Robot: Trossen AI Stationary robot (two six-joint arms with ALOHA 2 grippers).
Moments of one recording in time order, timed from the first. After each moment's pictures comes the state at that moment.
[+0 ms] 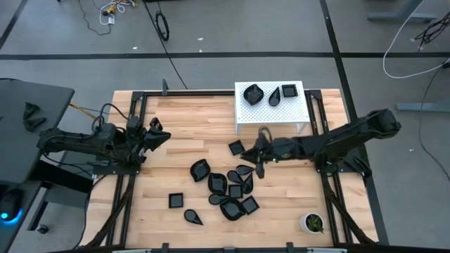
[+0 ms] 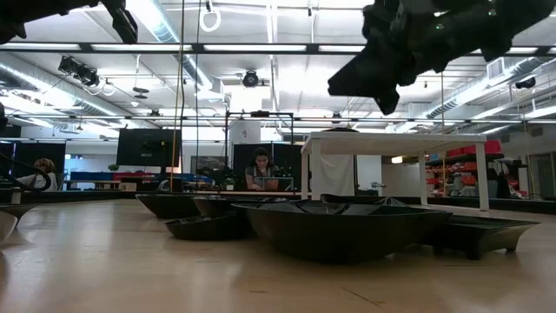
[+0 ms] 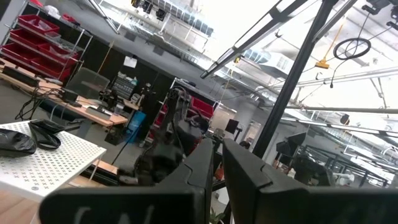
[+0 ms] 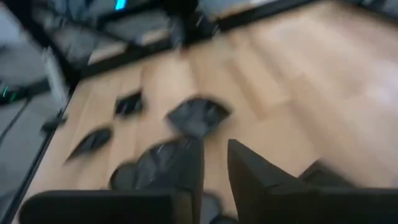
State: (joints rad) left arm -0.09 0.42 0.29 0.53 -0.12 -0.46; right arm 0.17 1.35 0.61 0.34 0.16 0.36
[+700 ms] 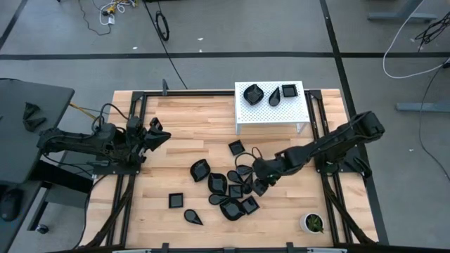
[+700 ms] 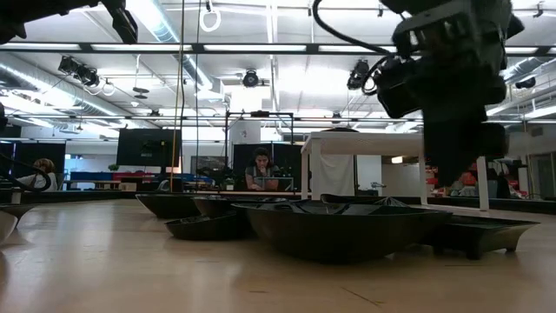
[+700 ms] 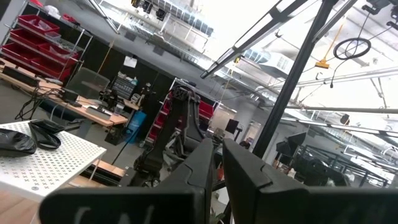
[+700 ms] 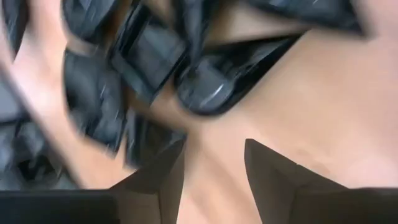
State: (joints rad) left arm -0.09 0.42 0.29 0.53 -0.12 -0.46; right arm 0.30 1.56 0.84 -0.33 -0.12 1.15
